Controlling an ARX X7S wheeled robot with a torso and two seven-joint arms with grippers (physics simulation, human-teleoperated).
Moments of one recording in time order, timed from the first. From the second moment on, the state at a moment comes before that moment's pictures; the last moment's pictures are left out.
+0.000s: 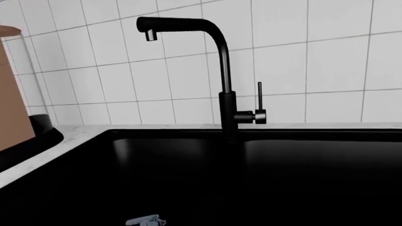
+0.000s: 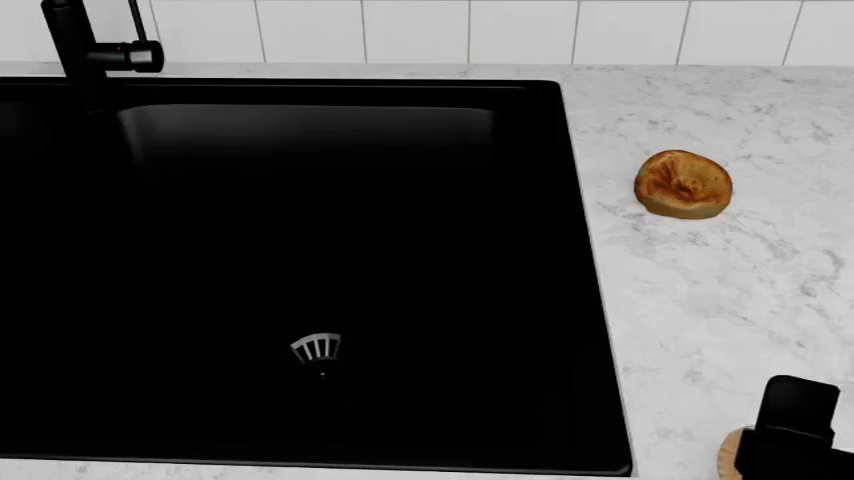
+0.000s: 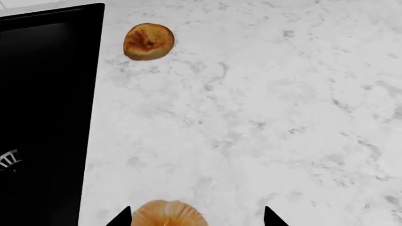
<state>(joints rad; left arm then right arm) -0.45 -0.35 -0.17 0.55 -0.21 -0.99 -0.17 0.53 0.96 0.22 -0.36 2.13 1.22 1.33</state>
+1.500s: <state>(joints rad) -0.44 -0.36 -0.15 0.55 -0.23 -0.99 -0.19 0.46 0.88 0.18 -0.30 1.92 1.26 1.08</state>
